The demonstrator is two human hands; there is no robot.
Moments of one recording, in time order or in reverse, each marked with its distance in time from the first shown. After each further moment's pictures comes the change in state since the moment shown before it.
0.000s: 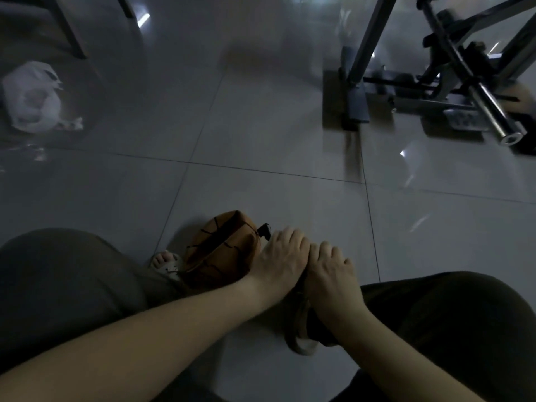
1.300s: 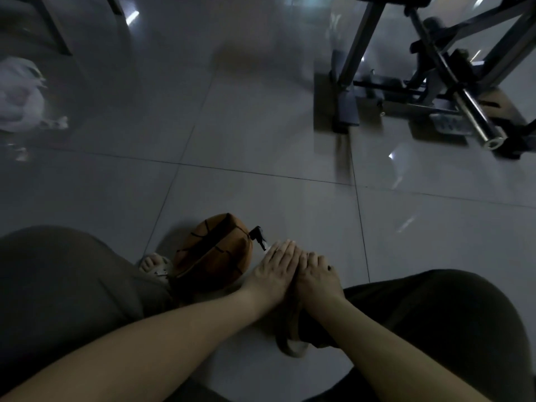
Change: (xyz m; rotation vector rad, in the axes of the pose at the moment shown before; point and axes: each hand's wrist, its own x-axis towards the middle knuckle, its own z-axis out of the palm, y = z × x) left_hand -0.024 0.001 0.076 0.088 -0.163 0.044; right_hand 0.033 0.015 0.069 -0.113 -0.268 0.060
